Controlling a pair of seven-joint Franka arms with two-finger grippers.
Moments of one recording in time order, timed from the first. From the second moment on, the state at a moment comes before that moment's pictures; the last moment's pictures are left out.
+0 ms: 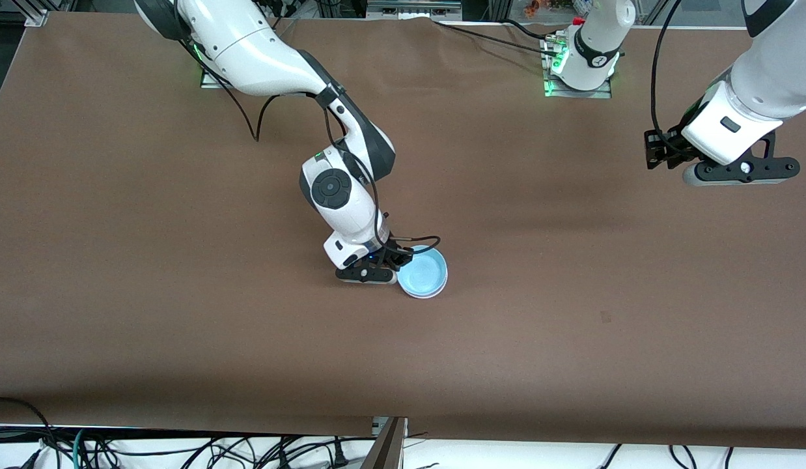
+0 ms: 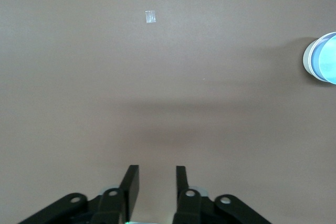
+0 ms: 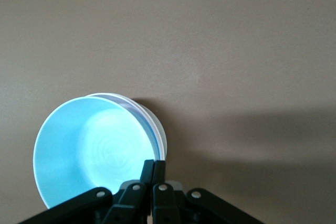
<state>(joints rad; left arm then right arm) 0.14 0.06 -0.33 -1.55 0.04 1.49 -0.23 0.63 0.86 0.04 -1.32 0.15 2.46 0.66</state>
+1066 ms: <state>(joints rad) 0.20 0.06 -0.33 -1.56 -0.02 1.53 -0.12 0.62 0.80 -0.04 -1.25 0.13 2.21 0.56</state>
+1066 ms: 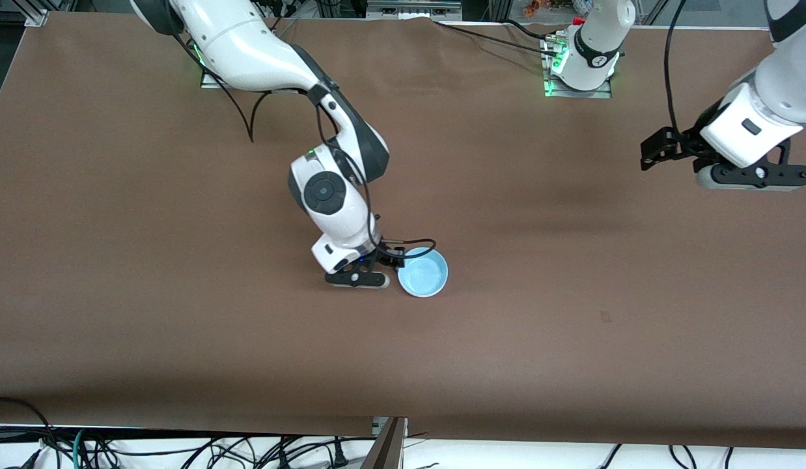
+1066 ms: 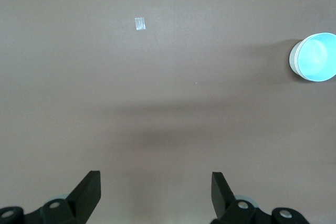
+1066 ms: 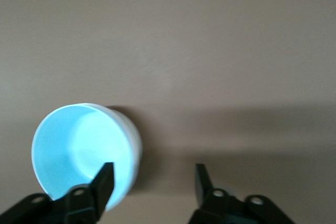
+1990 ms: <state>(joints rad) 0.22 0.06 -0.33 -1.62 -0.02 1.69 -0.10 0.23 0.28 -0.19 -1.31 0.08 1.41 0.02</state>
